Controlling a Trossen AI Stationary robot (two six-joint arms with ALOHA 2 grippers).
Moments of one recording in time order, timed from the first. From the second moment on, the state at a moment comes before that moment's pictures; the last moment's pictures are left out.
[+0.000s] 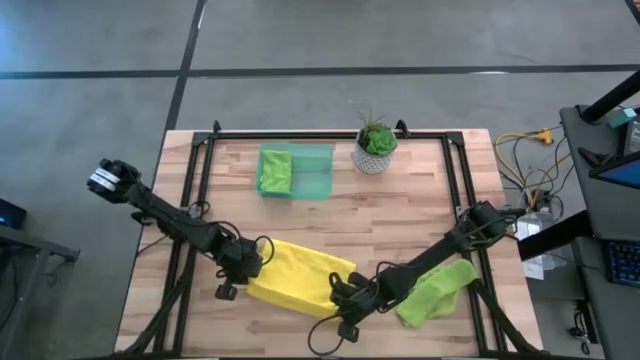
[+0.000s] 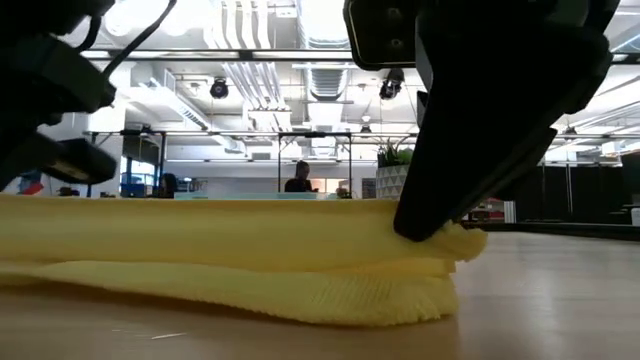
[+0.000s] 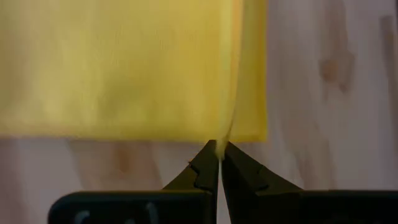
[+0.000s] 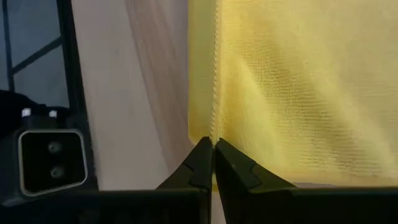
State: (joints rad) left arm -0.49 1.30 0.58 -0.41 0.23 -0.35; right arm 0.57 2.03 1.31 -0.22 0.07 0.89
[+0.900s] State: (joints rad) left arm -0.45 1.14 0.57 -0.40 0.08 -0.46; right arm 0.60 1.85 1.32 -0.40 0.36 1.05
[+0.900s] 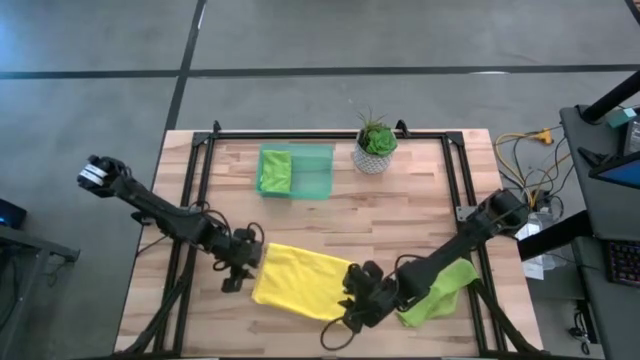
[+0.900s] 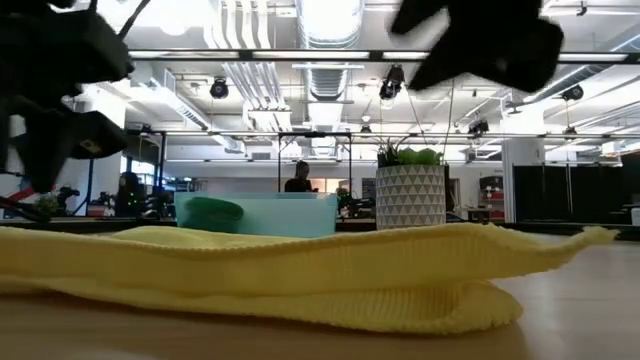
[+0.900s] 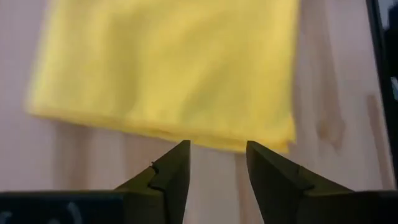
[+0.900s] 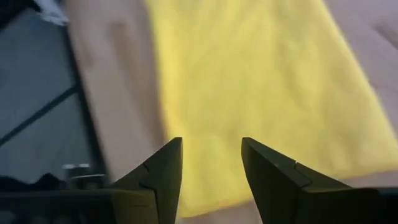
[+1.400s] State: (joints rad) left arm 0.05 1.22 0.58 -0.36 0.31 -0.20; right arm 0.40 1.72 0.99 -0.20 0.22 0.93
